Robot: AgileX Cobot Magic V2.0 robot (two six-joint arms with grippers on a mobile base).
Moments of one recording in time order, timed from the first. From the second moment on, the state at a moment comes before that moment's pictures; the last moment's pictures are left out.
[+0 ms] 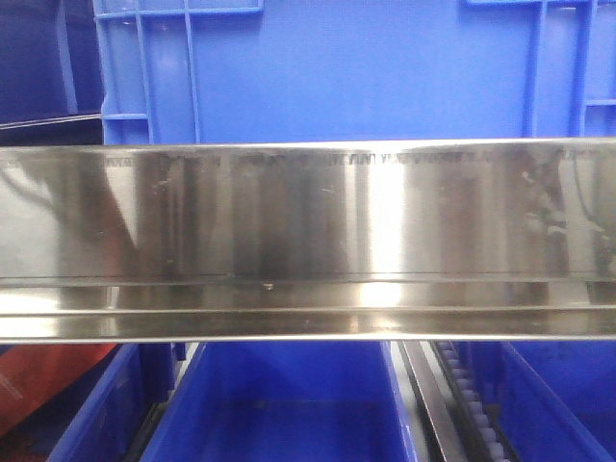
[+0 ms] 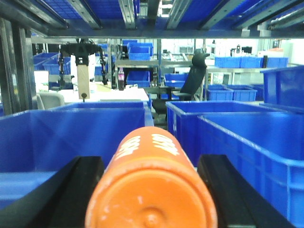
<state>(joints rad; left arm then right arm) 0.09 0.19 -0.61 -0.17 0.36 0.15 0.12 0.36 -0.64 -0.02 0.33 0.10</state>
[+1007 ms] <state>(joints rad) -0.08 0.93 -1.12 -0.63 0.52 0.54 0.26 0.89 -1.04 0.10 0.22 0.04</state>
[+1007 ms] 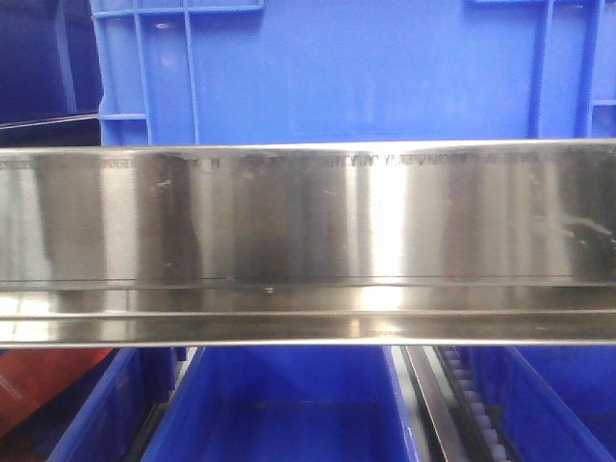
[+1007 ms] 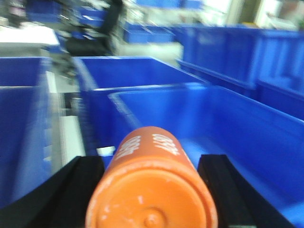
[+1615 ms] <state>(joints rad) -0.49 1.40 -1.35 -0.56 0.28 0.55 0.47 1.20 -1.13 0.09 0.20 0.01</state>
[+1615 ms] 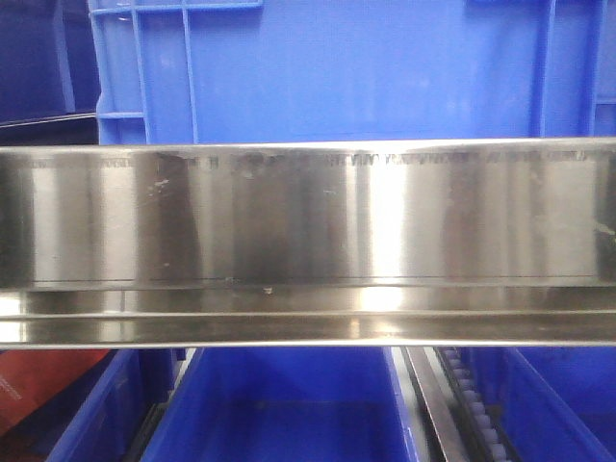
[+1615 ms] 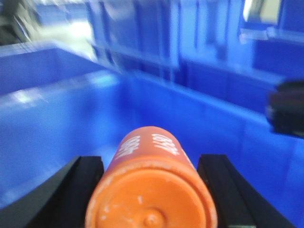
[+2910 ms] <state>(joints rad) -0.45 1.10 -1.03 -0.66 0.12 0.55 0.40 0.88 -0.93 0.04 0.24 0.01</state>
